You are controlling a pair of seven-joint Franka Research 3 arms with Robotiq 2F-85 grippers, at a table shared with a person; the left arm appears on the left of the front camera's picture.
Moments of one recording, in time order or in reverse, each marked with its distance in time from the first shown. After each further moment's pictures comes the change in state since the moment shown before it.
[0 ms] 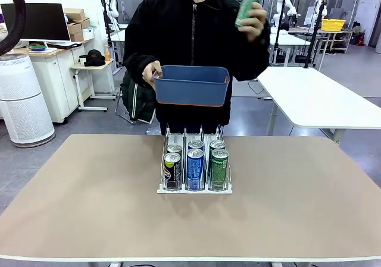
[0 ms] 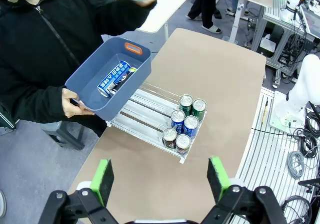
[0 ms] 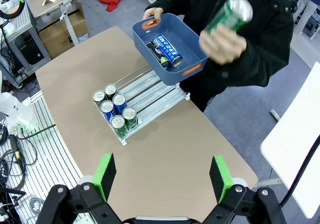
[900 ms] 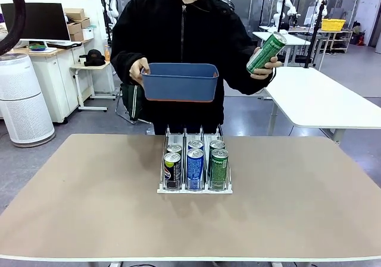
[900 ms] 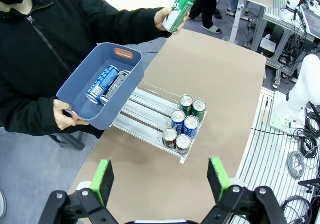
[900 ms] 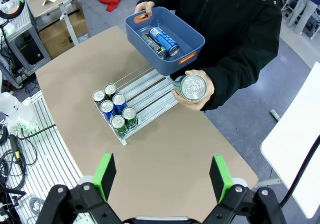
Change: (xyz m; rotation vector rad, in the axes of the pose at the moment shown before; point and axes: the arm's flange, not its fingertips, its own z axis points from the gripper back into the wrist) left arm 0.000 0.000 0.000 0.000 0.000 0.000; right arm 0.000 0.000 0.000 0.000 0.000 0.000
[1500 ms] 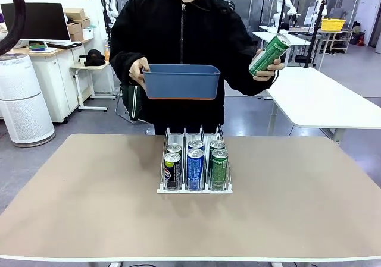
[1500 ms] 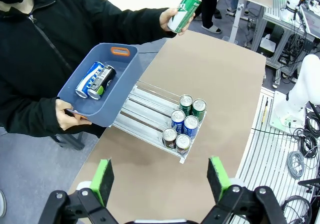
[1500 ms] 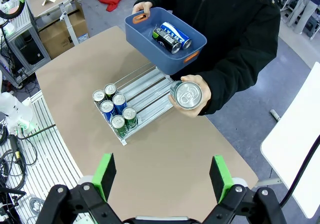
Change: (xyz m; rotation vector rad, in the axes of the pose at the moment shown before) left arm 0.000 0.000 0.000 0.000 0.000 0.000; right arm 0.000 0.000 0.000 0.000 0.000 0.000
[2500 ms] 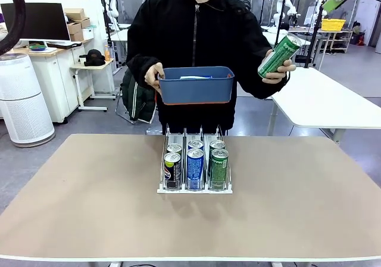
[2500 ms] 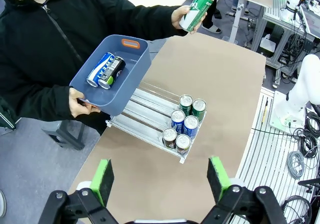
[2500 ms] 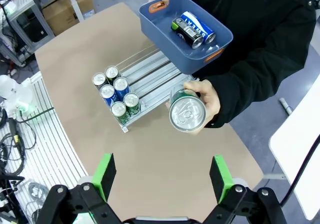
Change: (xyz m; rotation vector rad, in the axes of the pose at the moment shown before) left arm 0.000 0.000 0.000 0.000 0.000 0.000; right arm 0.019 -0.008 -0.062 0.045 0.137 0.035
